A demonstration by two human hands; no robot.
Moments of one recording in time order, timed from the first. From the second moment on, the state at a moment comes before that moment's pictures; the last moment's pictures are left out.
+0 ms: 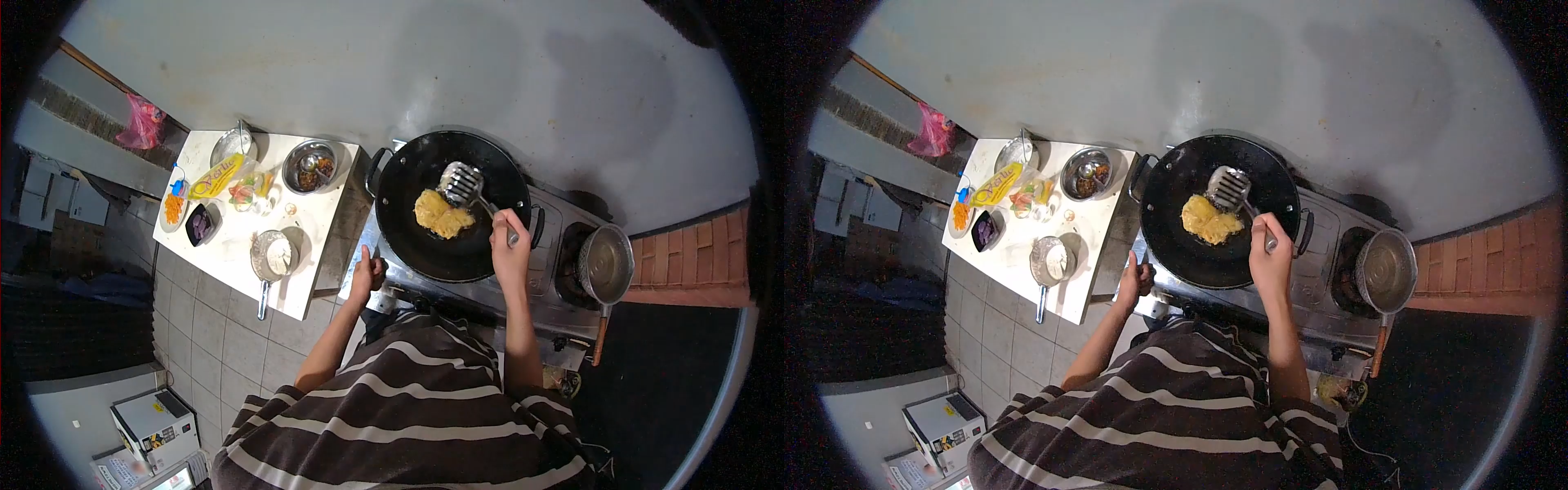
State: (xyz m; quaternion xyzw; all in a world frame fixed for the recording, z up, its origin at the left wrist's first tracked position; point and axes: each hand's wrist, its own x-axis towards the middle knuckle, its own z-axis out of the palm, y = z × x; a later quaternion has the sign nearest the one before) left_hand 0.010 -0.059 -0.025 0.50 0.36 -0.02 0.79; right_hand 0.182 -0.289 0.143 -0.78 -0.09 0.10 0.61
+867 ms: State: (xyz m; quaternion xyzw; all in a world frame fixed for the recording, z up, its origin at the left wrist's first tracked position) left_hand 0.011 -0.060 -0.021 0.50 0.35 -0.01 0.79; right_hand 0.183 -0.288 0.136 -0.80 -0.10 0.03 0.58
